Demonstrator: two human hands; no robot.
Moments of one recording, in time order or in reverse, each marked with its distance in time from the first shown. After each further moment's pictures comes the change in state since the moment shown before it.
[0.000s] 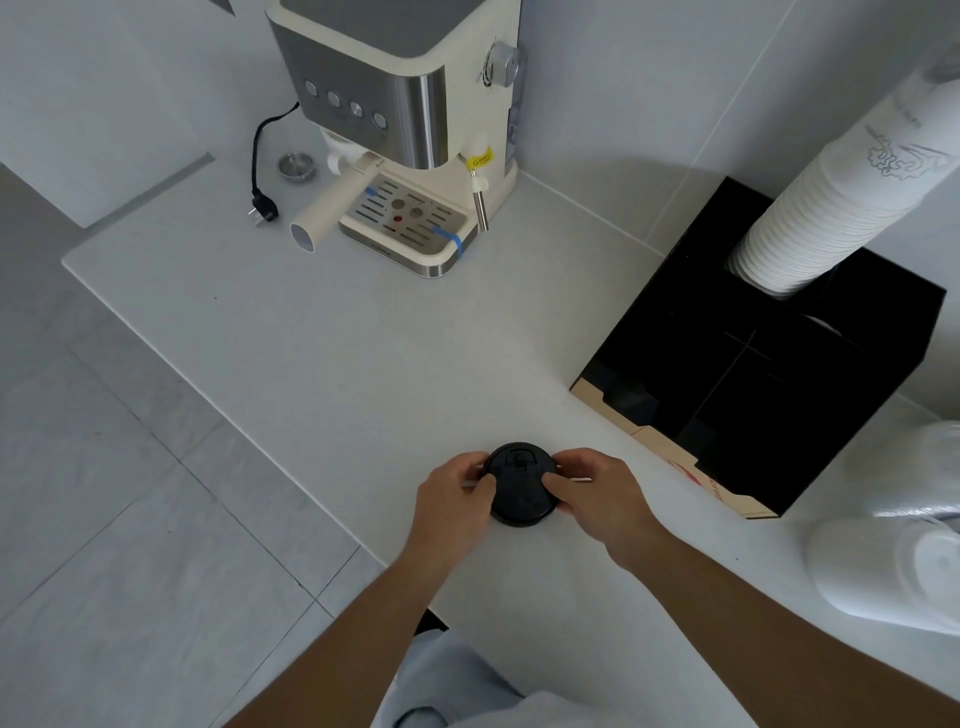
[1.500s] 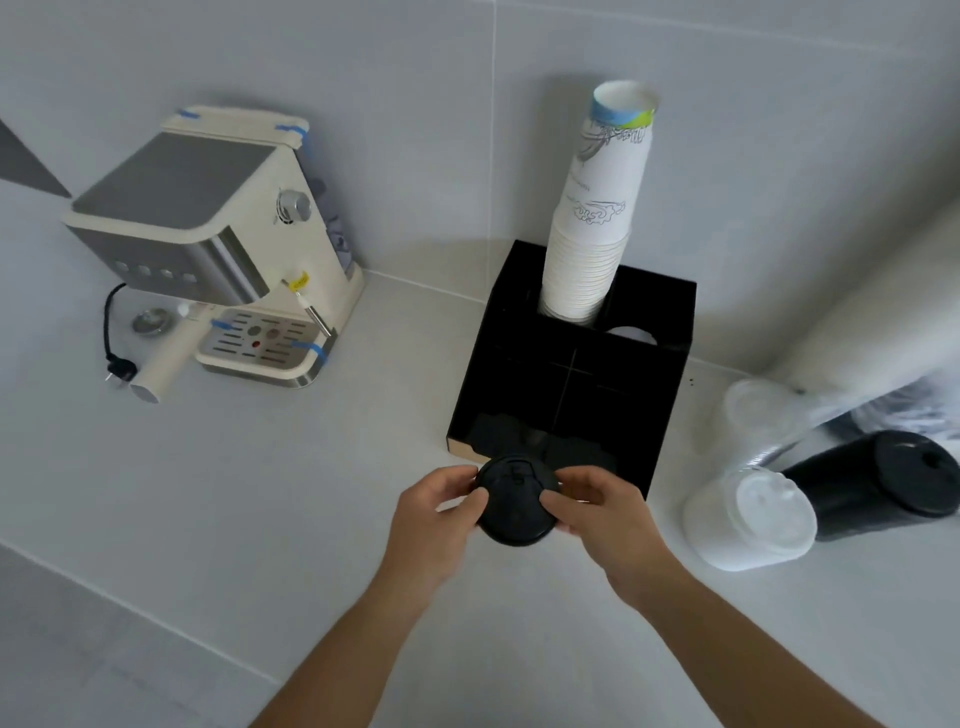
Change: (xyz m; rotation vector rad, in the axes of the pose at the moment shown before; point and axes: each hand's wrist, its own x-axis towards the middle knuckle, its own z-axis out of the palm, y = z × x) left_hand -0.027 0.103 0.053 -0.226 -0.209 0.149; right_hand -0.060 0.003 -0.108 0.332 0.236 -0.040
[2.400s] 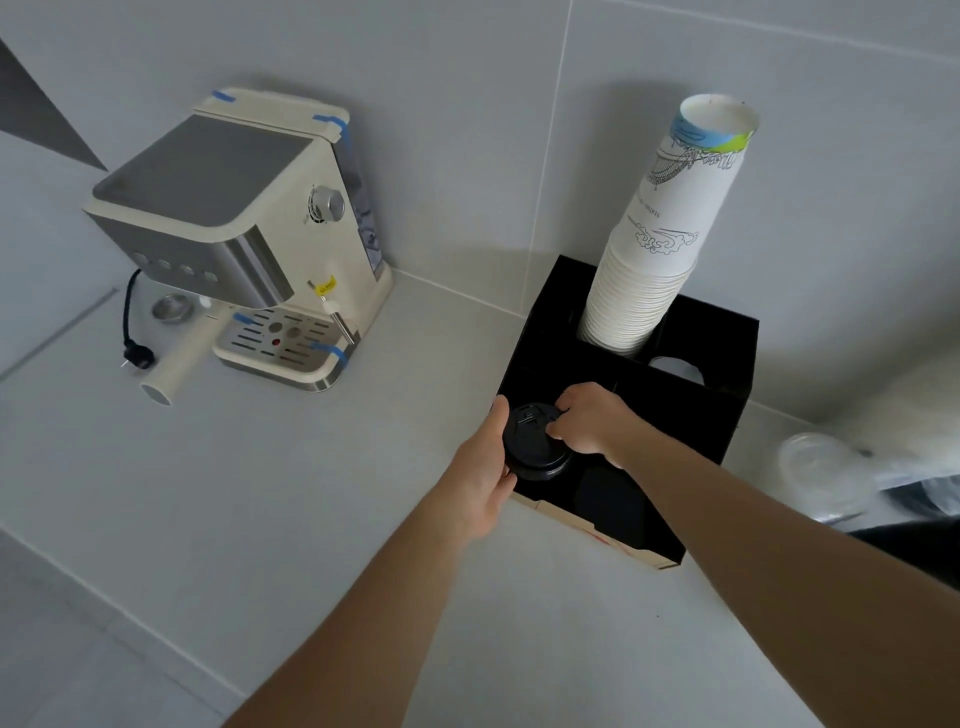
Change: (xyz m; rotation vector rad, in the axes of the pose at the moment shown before) left_hand 0.088 0.055 0.026 -0.338 -0.178 -0.434; right_hand 0.122 -0.117 0.029 -0.914 -0.143 -0.055
